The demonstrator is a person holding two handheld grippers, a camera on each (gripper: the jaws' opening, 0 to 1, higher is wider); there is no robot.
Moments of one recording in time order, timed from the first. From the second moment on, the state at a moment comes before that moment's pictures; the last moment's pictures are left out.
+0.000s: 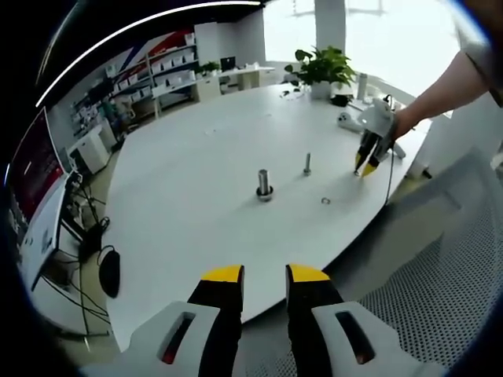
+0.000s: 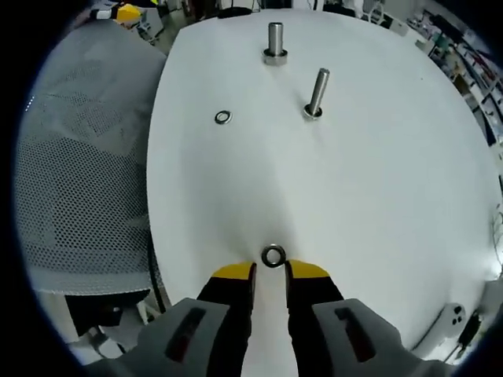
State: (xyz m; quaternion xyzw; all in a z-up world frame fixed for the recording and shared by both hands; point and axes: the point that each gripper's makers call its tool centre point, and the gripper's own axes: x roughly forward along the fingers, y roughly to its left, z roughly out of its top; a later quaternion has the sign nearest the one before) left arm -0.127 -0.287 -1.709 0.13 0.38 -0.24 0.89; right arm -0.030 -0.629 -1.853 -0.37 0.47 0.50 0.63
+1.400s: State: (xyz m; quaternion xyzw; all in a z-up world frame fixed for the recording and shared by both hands) left arm -0.129 -0.287 -1.711 0.13 0.38 -0.24 0.88; right arm -0.021 -0.617 -1.854 -0.38 0.48 0.48 0.63
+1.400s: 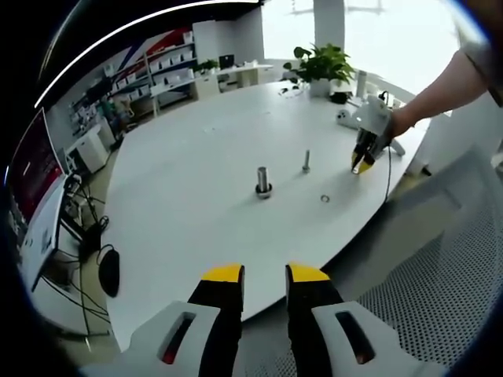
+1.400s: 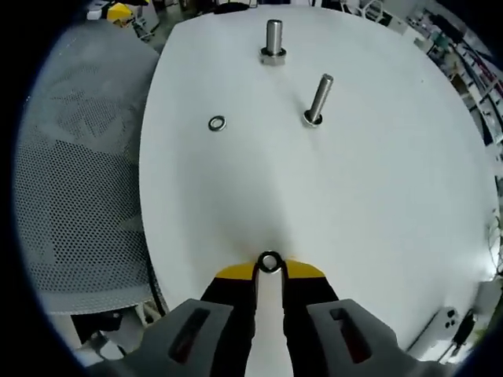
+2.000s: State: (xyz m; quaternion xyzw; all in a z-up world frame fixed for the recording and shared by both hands) left arm -0.128 -0.285 -1.711 0.13 0.38 -0.23 0.89; right arm 0.023 -0.533 -1.791 -0.29 0.41 0.49 0.71
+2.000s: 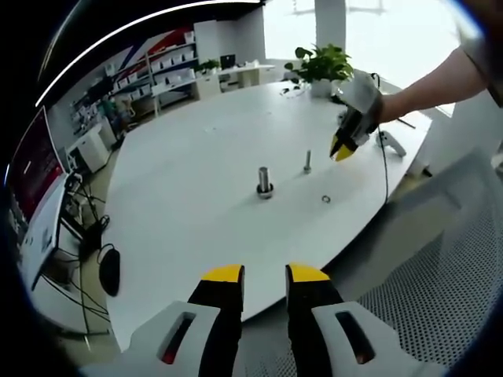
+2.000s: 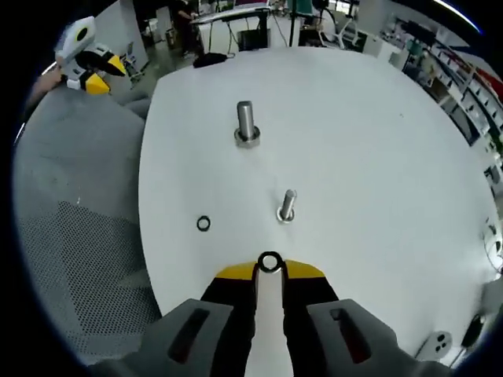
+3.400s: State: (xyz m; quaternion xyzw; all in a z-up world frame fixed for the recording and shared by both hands) left arm -0.128 -0.285 -1.712 0.12 0.38 -0.23 0.89; right arm 0.054 -0.504 -1.814 -0.34 0.41 0.48 0.69
